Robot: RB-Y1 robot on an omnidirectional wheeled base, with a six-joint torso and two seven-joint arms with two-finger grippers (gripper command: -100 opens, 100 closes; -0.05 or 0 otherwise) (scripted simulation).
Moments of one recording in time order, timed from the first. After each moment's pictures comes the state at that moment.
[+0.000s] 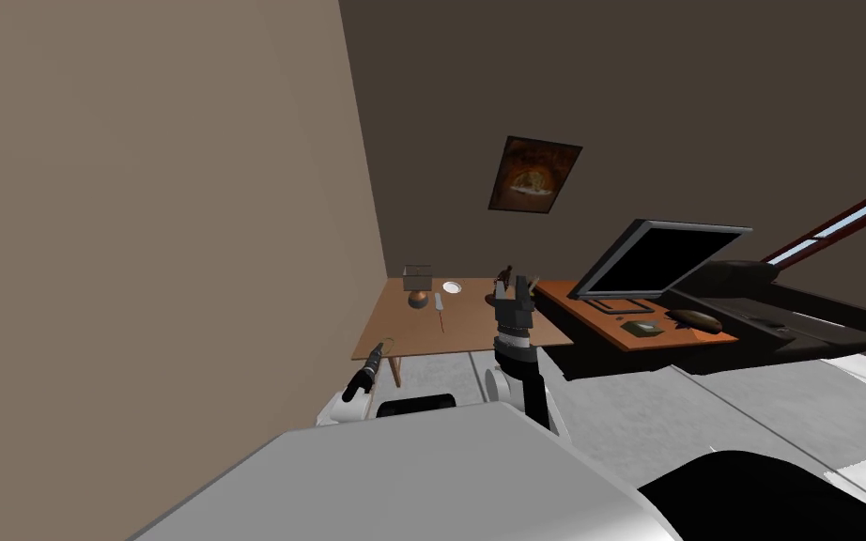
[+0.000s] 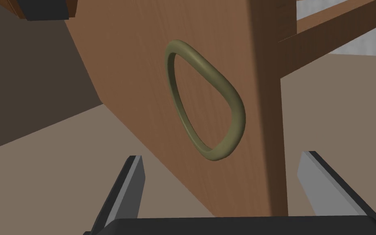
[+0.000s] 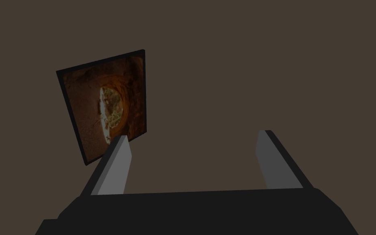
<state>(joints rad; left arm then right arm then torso) -0.02 0.04 -0.04 -0.83 -0.10 -0.14 -0.03 0.52 0.05 0.02 -2.31 0.04 -0.57 0.00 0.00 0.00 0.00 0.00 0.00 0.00</state>
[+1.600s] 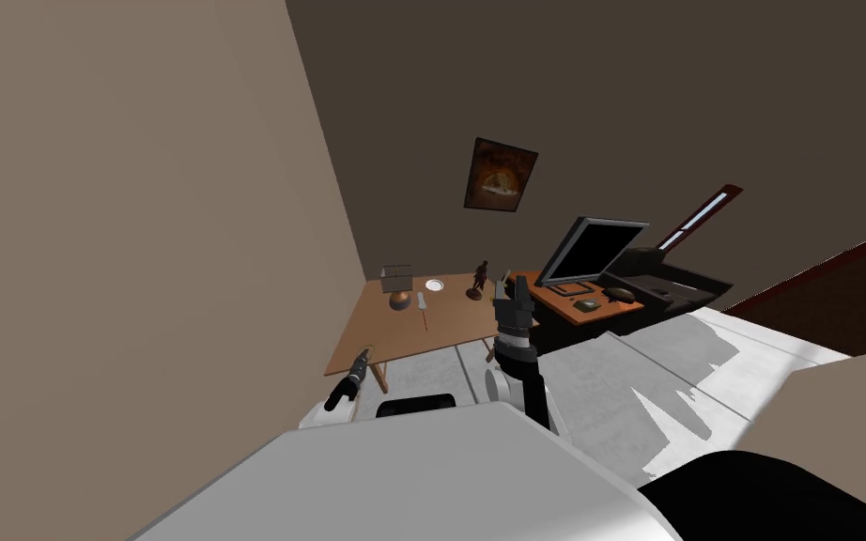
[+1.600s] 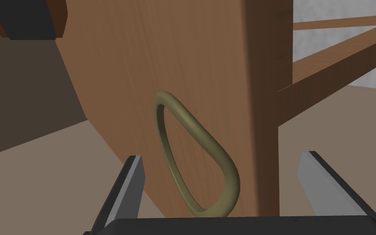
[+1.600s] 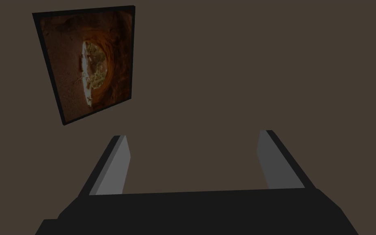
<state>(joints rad) -0.08 0.14 -0.02 -0.61 -0.02 -0.25 0.10 0.52 0.05 0.02 -2.31 0.04 -0.57 0.00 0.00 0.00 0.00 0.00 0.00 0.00</state>
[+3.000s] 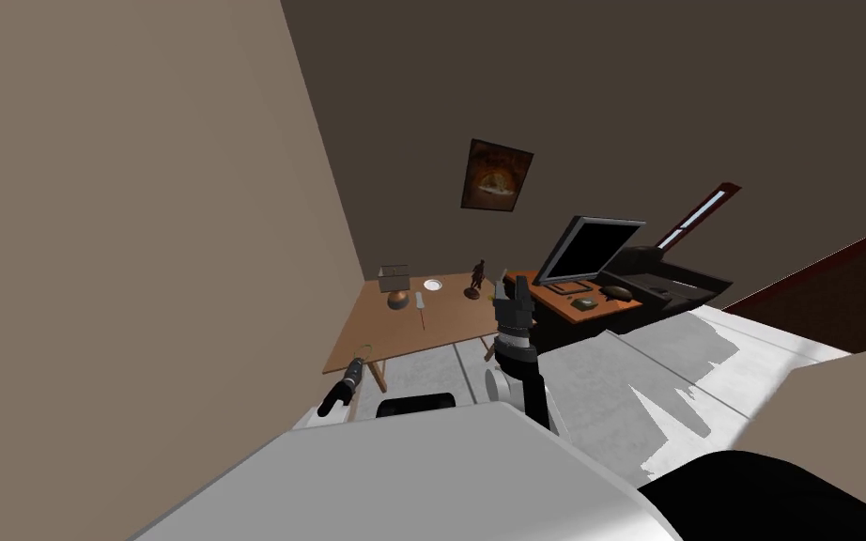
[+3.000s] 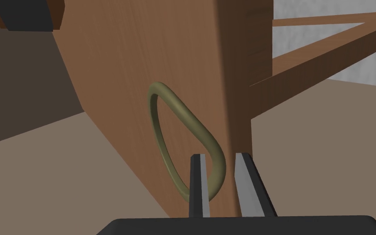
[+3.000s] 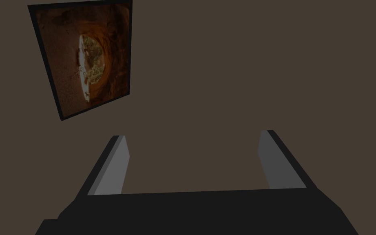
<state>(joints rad) -0.04 0.16 -0.02 -0.66 -0.01 -0.23 0.13 0.52 0.05 0.02 -2.31 0.04 -0.57 0.00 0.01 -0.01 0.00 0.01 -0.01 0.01</state>
